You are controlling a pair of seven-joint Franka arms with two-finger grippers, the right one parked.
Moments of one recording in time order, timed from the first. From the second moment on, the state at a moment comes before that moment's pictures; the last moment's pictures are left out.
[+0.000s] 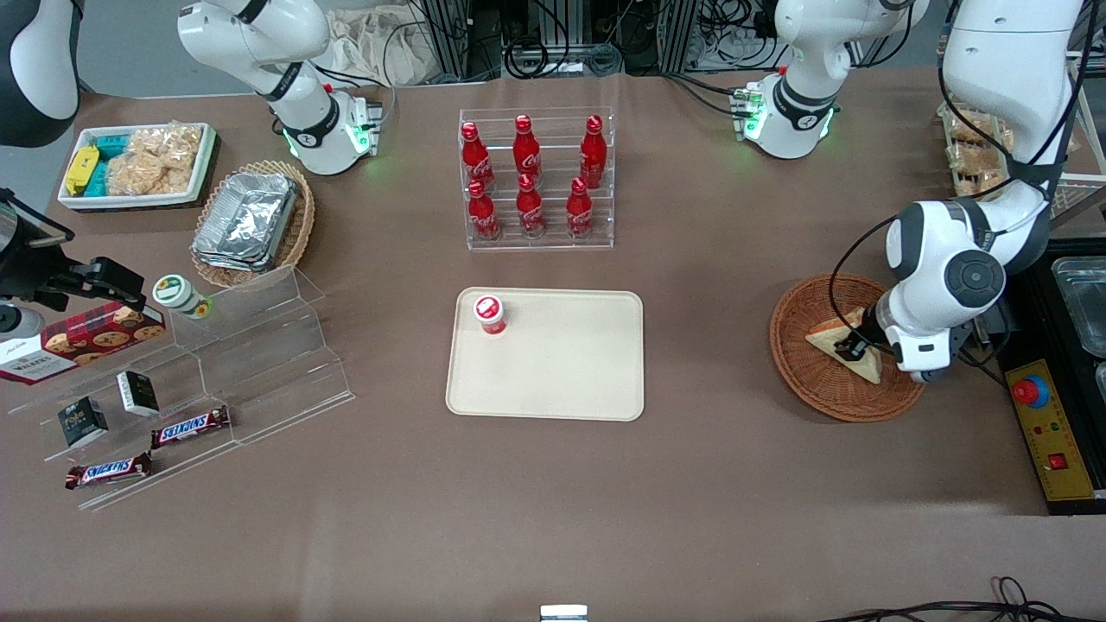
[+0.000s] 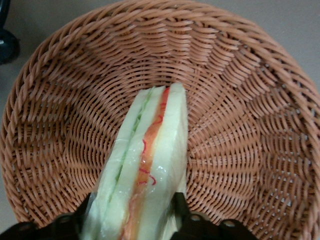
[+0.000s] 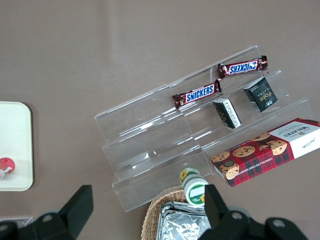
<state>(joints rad) 0.12 0.29 -0.10 -2.20 0.16 2.40 -0.94</state>
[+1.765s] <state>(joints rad) -0.13 0.79 -0.62 -1.47 0.37 2.14 -0.90</state>
